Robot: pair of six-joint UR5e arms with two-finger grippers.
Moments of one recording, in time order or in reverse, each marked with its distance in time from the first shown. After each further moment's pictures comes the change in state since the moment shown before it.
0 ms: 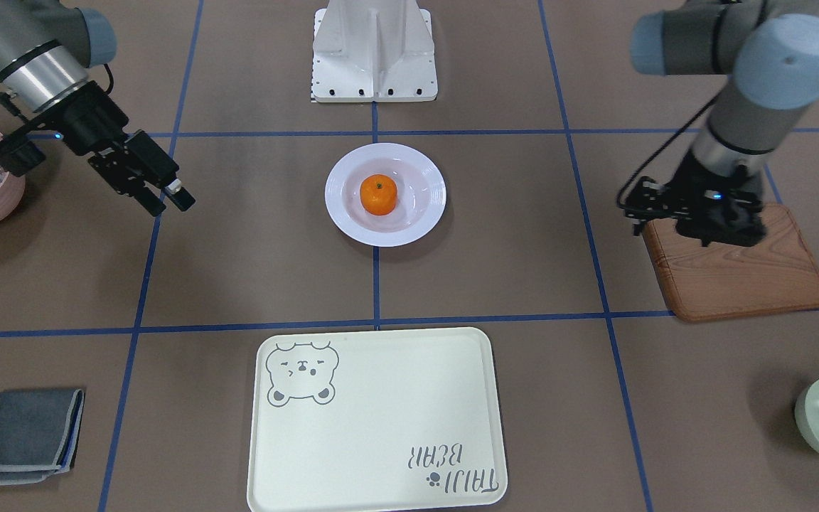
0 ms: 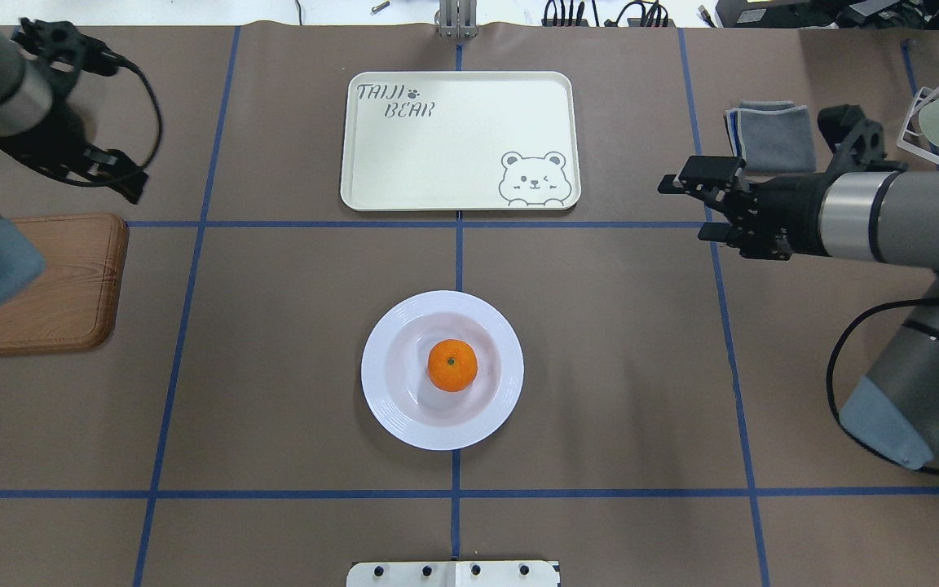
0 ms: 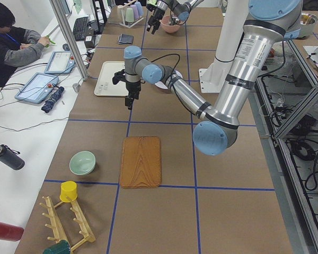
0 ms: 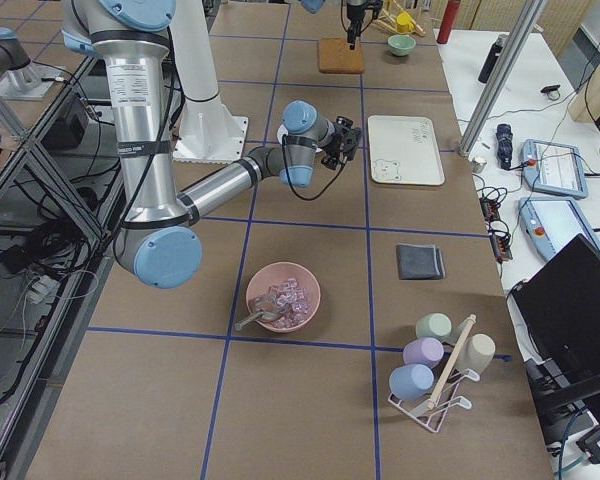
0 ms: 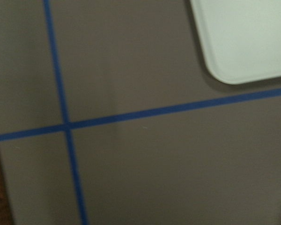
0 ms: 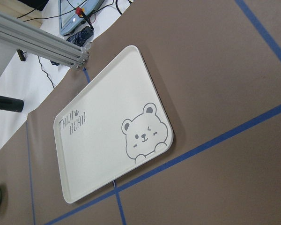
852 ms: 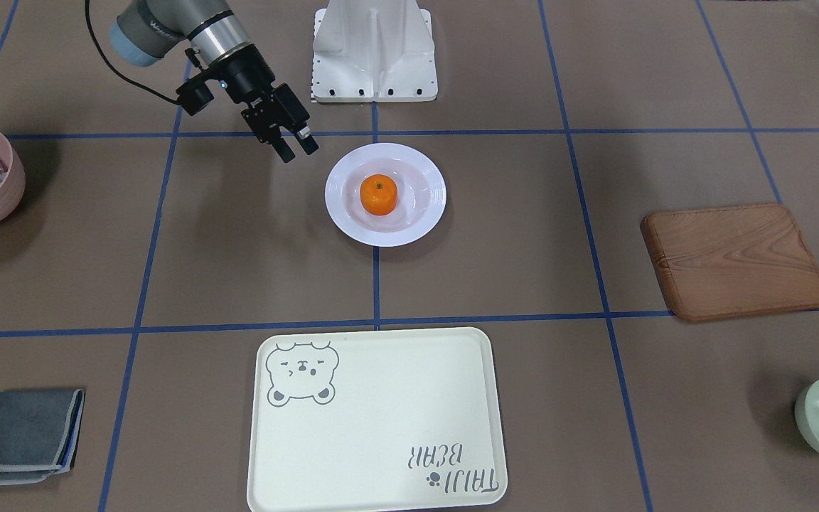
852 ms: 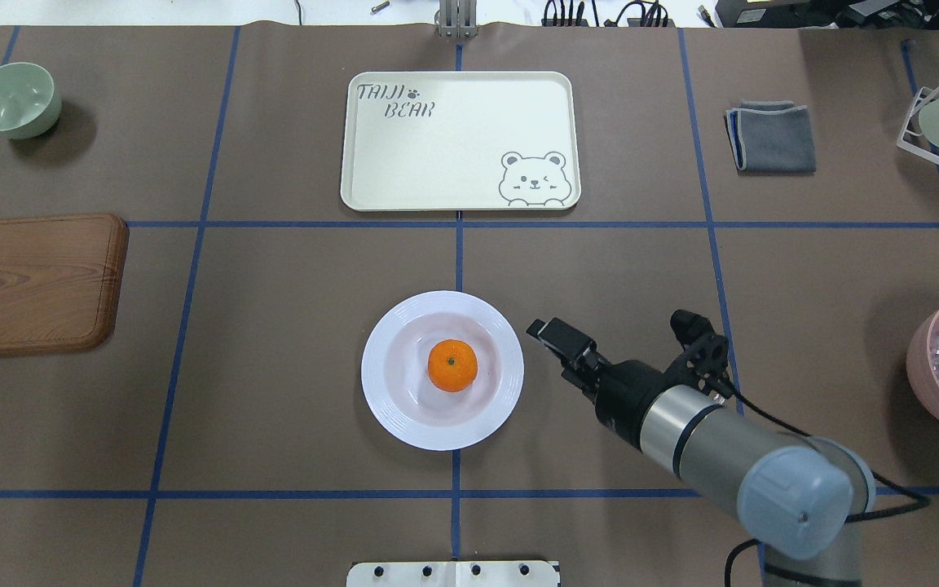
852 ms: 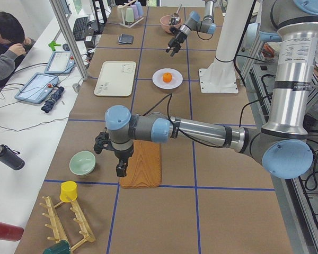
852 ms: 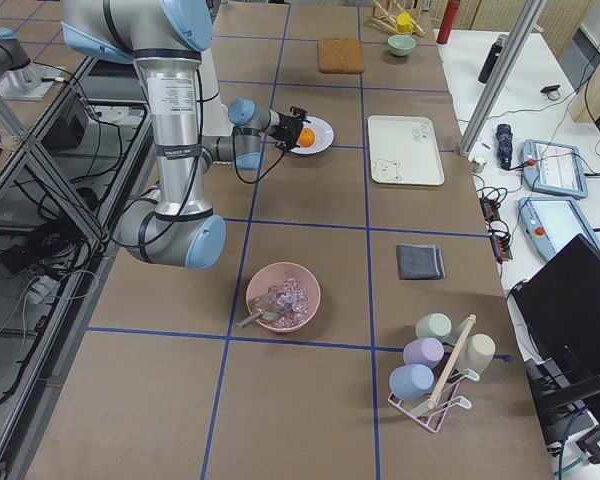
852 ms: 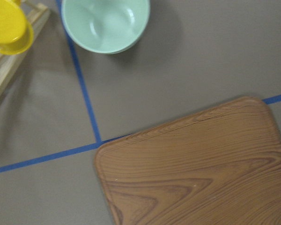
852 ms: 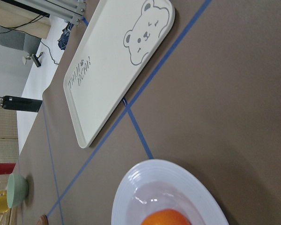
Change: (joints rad) left arm -0.502 0.284 0.205 -0.088 -0.194 0.400; right arm -0.576 0.050 0.005 -0.006 -0.679 0.254
